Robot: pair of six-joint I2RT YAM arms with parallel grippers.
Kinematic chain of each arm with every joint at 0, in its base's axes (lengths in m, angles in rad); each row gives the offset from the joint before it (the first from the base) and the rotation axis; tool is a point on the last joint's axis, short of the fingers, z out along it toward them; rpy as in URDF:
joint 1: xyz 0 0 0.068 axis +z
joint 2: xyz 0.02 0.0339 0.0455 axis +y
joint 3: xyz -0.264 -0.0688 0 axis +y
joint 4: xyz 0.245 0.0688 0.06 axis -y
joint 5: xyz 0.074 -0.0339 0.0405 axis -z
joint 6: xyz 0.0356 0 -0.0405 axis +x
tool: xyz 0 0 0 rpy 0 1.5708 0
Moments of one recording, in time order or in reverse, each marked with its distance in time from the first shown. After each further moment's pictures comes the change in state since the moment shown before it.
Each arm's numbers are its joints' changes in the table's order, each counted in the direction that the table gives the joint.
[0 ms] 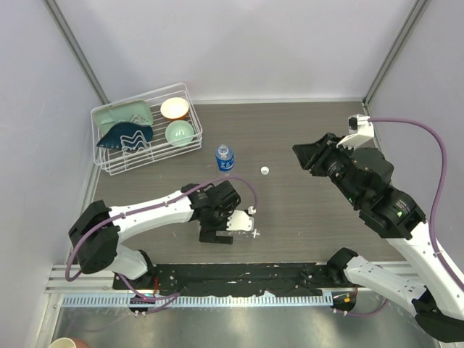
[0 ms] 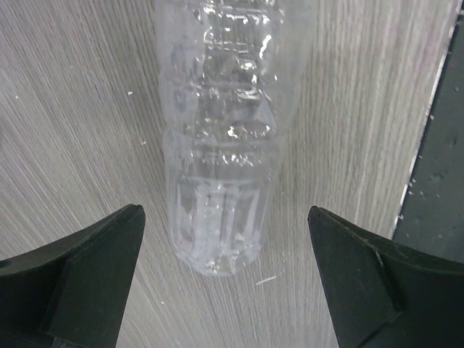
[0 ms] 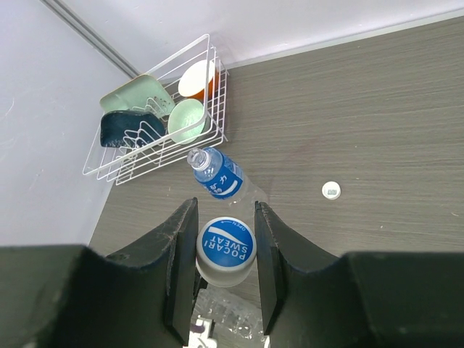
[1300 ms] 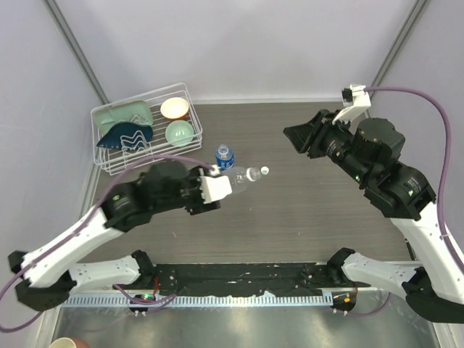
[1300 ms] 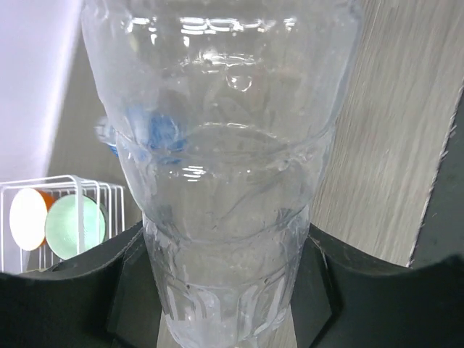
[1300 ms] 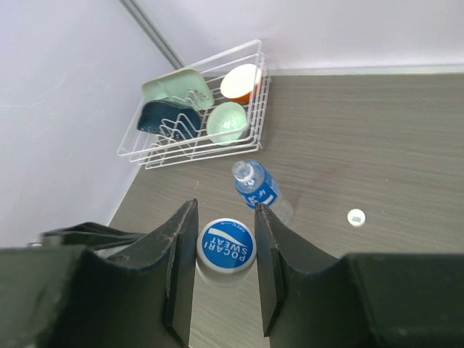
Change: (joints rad) left arm 0.009 -0.383 -0.230 0.026 -0.090 -0.167; right arm 0.000 0.166 -0.293 -0.090 -0.133 -0.088
